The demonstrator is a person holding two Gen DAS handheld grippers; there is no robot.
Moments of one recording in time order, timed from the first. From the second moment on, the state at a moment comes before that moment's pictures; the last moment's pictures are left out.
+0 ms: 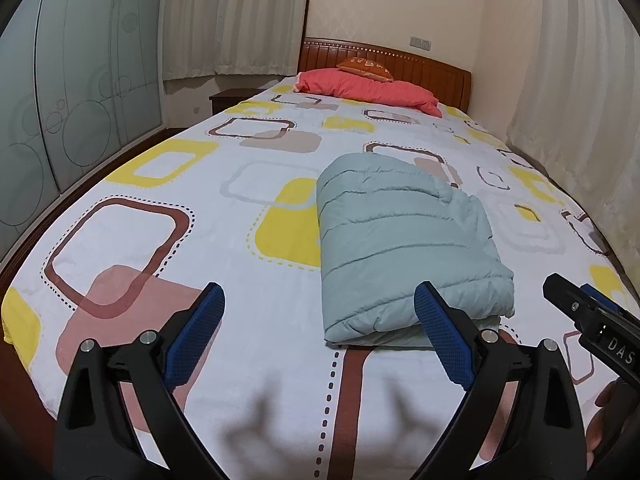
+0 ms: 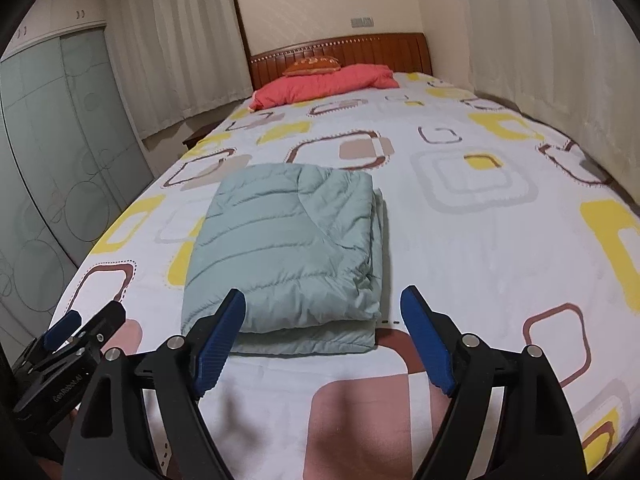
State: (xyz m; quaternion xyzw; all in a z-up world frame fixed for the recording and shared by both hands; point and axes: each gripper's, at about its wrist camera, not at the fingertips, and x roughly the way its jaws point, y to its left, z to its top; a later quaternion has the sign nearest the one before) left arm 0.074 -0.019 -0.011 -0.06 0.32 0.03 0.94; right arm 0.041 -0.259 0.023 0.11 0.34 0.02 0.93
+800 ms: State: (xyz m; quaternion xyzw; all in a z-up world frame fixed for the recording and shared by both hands) left arm 0.066 -0.025 0.001 -0.06 0.31 0.02 0.95; right arm 0.032 -0.249 0.031 0.10 0.33 0.02 0.94
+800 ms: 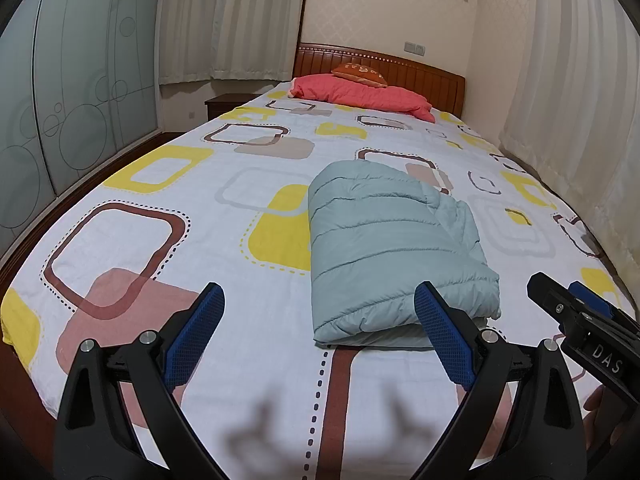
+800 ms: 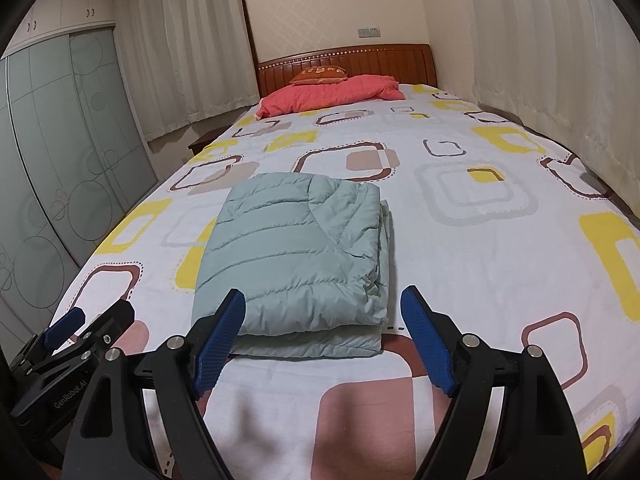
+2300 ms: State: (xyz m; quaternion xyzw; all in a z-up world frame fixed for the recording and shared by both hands) left arm 0.056 -0.026 0.007 -0.07 0.30 0.02 0.95; right arm 0.028 -0.240 0.041 0.09 0.31 0.03 0.94
